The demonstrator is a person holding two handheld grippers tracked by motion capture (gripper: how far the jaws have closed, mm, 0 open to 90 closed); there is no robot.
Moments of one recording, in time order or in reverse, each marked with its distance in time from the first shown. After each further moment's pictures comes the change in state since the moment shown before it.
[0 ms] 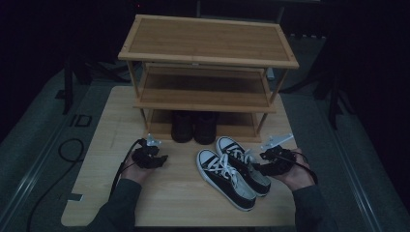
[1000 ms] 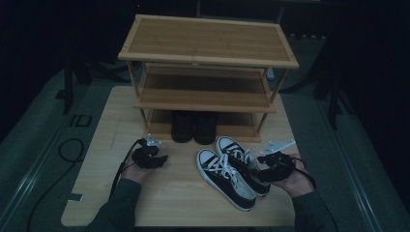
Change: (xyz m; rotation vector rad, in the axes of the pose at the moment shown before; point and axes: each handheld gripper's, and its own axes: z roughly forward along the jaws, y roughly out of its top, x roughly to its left) left arm 0.000 0.000 0.000 0.001 -0.001 0.002; right arm 0.016 -0.006 -0.005 -0.060 0.049 0.007
